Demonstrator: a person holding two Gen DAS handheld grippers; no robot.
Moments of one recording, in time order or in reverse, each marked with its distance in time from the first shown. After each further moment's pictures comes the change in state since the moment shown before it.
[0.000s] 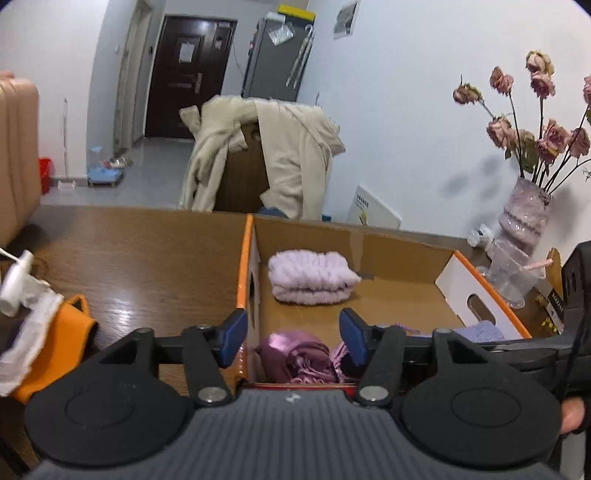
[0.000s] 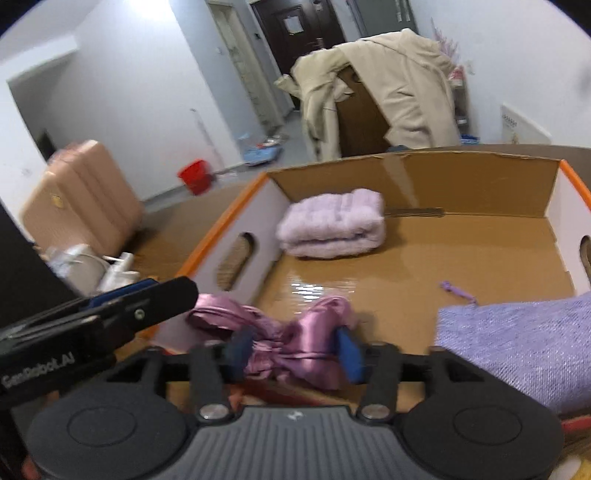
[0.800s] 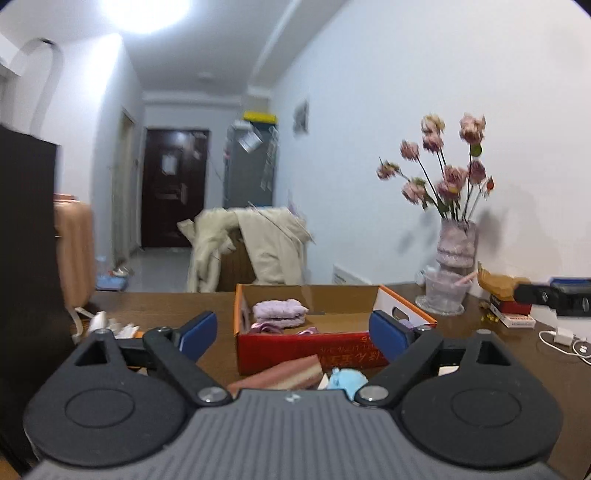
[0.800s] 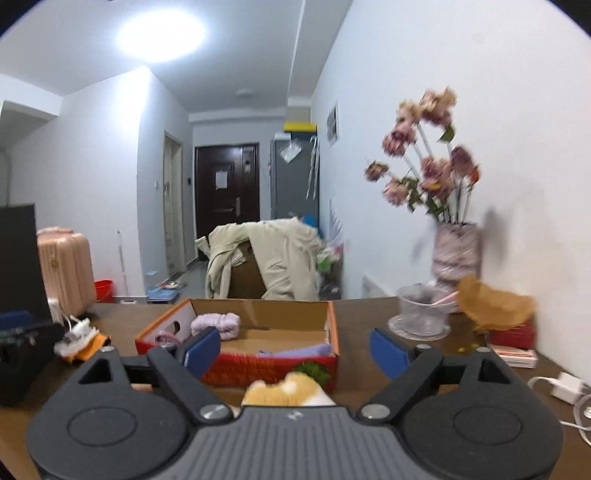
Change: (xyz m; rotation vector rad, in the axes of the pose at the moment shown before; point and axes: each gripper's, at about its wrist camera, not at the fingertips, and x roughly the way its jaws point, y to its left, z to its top) left arm -0.234 -0.050 -0.116 0.148 -0.366 0.005; right arm -0.294 0.043 -0.186 -0.171 -0.591 -0.437
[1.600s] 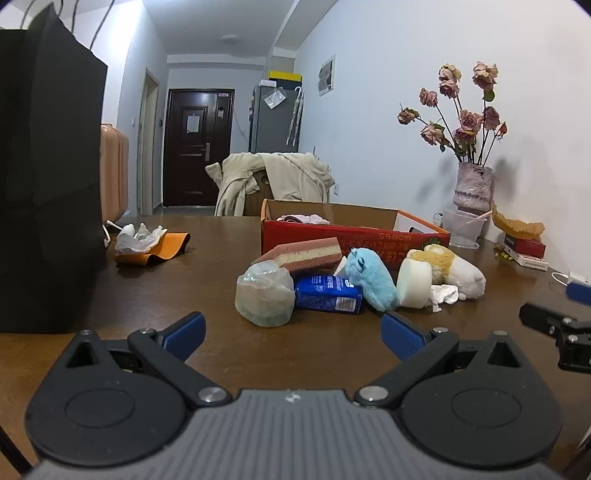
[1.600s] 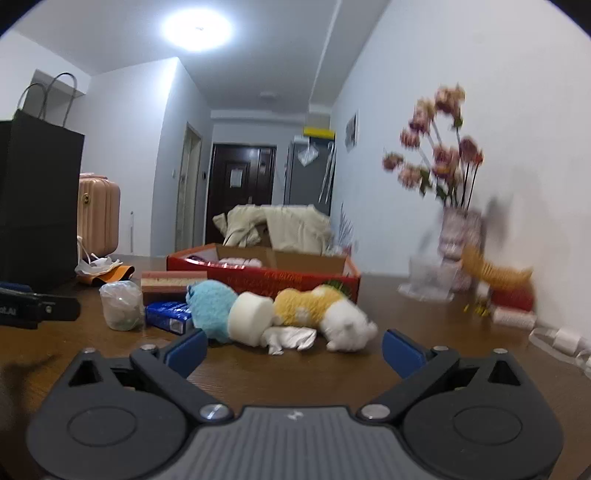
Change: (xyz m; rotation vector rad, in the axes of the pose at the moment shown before) left arm -0.026 0.007 -0.090 -0.025 0.160 0.058; right arm -0.032 0.038 -0.124 -0.074 -0.006 0.023
